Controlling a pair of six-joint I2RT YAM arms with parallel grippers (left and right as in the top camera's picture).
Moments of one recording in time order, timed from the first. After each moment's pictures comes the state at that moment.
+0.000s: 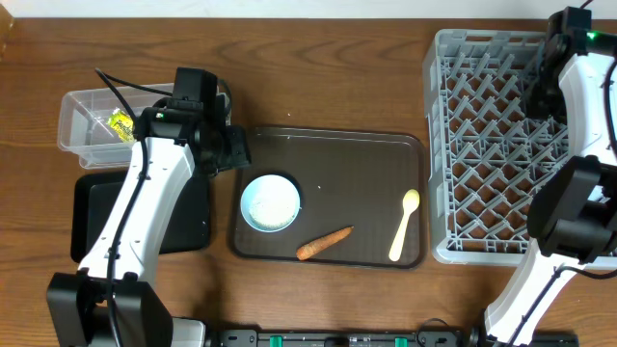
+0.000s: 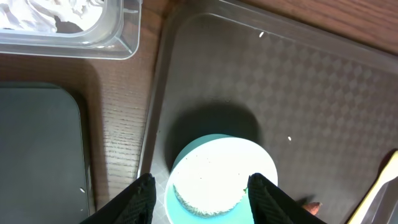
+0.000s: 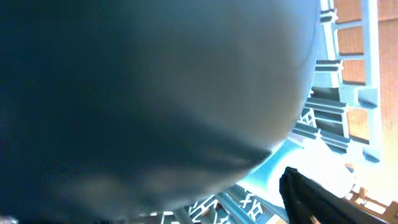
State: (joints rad) left arm -0.11 1.57 1.29 -0.99 0.18 -0.32; right arm -0.22 2.15 1.99 -1.25 0.54 0.19
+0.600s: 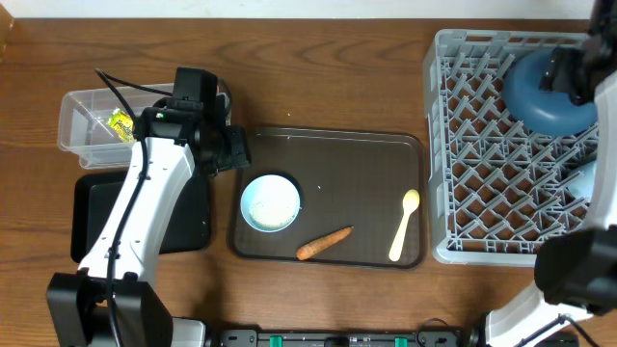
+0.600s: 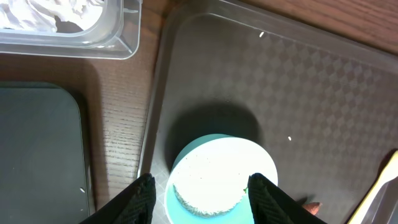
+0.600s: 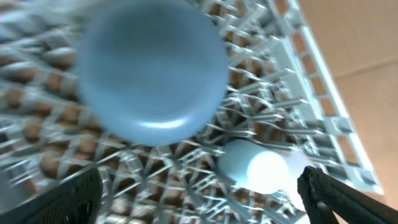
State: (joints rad) left arm -0.11 1.57 1.29 -0.99 0.18 -0.32; right arm -0.22 1.85 1.98 -1.18 0.33 0.12
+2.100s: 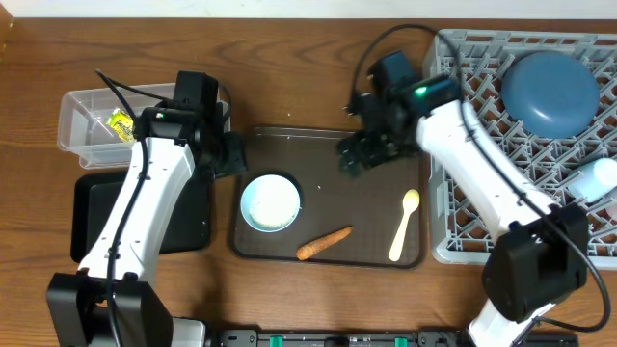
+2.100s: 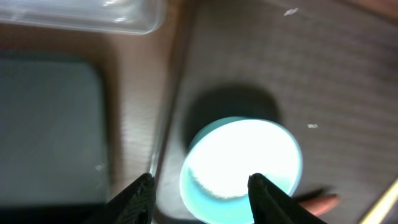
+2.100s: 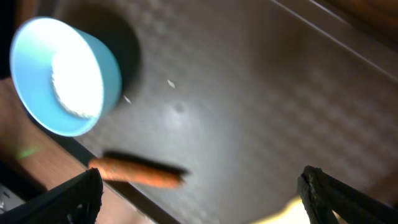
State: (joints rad) left arm -0.11 1.57 1.29 -1.07 0.10 -0.33; right arm 0.47 1.86 1.58 -1.07 -0.29 0.02
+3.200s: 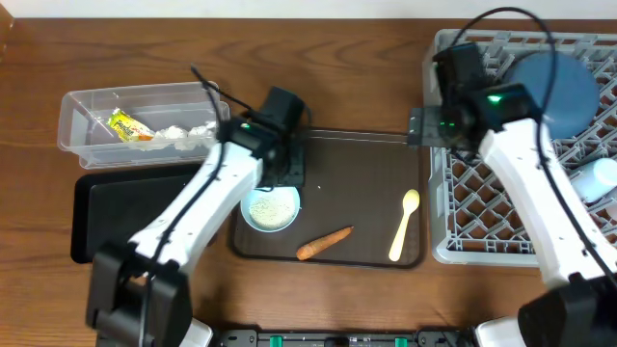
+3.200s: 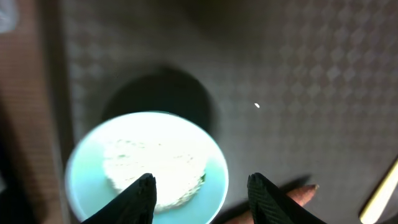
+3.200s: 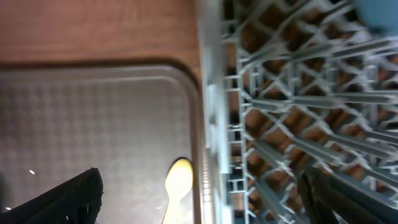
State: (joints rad) left arm -0.45 1.67 1.28 -0.95 0.04 -0.46; right arm 0.25 1.63 1.51 -1.10 0.16 0.35
